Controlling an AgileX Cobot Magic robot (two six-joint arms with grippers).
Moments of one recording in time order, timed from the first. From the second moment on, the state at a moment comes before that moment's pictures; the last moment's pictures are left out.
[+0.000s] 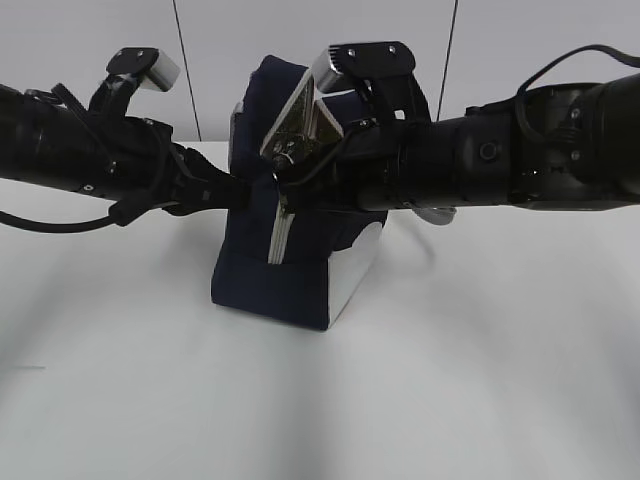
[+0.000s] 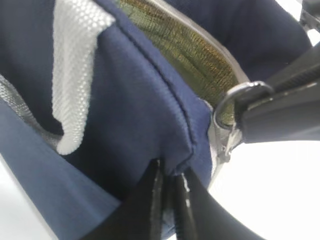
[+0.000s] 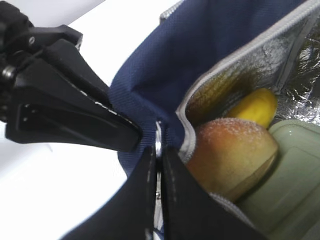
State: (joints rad) left arm -0.28 1.74 -1.05 -1.37 0.66 1.45; right arm 0.53 1.74 -1.04 -1.16 -0.35 1.18
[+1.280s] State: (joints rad) left arm -0.28 1.74 -0.97 -1.40 0.71 1.39; right arm 0.53 1.72 -1.16 -1.36 -0.35 1.50
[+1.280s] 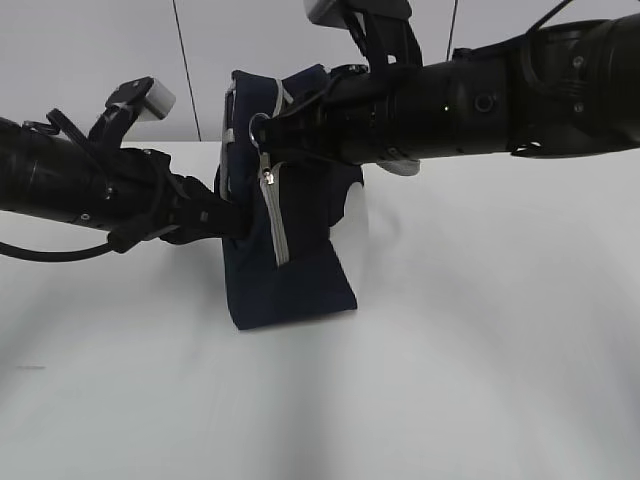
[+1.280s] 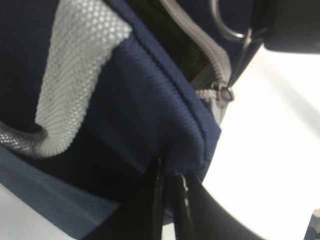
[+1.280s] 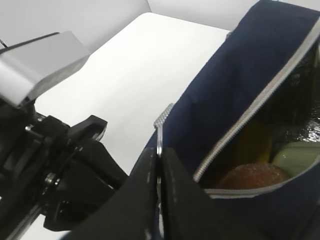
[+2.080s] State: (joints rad) left arm -0.28 1.60 -0.95 -1.41 0.67 1.40; right arm 0.53 1.71 -1.23 -1.39 -0.36 1.53
